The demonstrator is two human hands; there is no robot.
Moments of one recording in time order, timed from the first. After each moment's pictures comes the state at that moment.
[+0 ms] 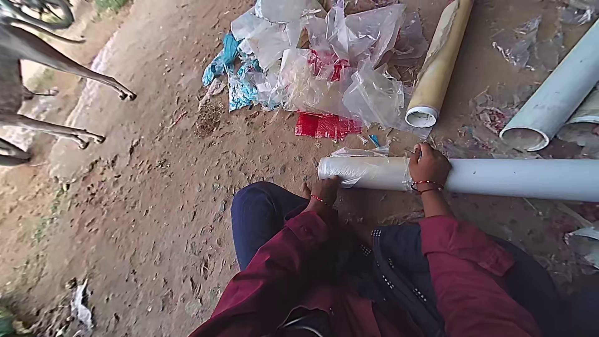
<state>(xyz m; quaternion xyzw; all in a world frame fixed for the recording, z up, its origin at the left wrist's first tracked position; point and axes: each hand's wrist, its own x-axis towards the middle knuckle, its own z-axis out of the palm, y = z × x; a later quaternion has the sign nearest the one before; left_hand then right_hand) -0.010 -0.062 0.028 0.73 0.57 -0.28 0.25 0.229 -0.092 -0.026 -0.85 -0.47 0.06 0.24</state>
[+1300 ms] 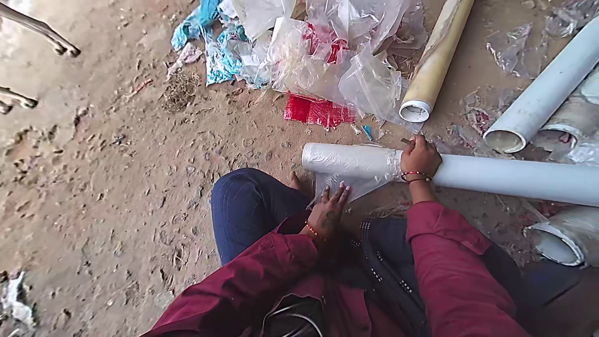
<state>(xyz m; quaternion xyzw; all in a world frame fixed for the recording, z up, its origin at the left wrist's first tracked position) -0.025 -0.136 0.032 0.81 0.46 -0.15 0.32 0.226 -0.082 -0.021 -0.87 -0.45 0.03 0.18</state>
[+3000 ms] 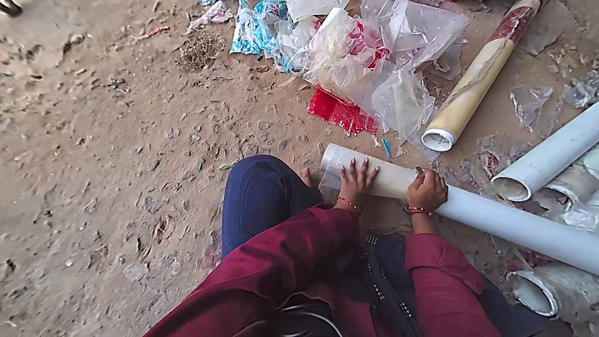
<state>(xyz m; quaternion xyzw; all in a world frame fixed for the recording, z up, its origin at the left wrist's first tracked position) 0.016 -0.077 -0.021 0.82 0.49 -0.05 0.29 0.204 -0.094 -0.047 -0.81 -0.53 -0.13 0.21</state>
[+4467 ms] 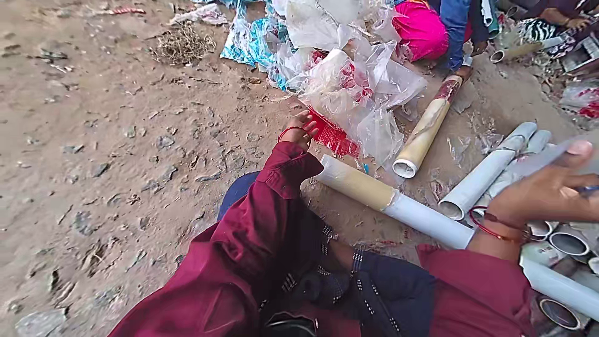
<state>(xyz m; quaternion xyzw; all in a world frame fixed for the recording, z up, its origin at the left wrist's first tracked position) -0.127 0.061 0.091 0.11 0.49 0.53 0.68 0.183 -0.051 0.203 -0.58 -0.53 -0.30 0.54</state>
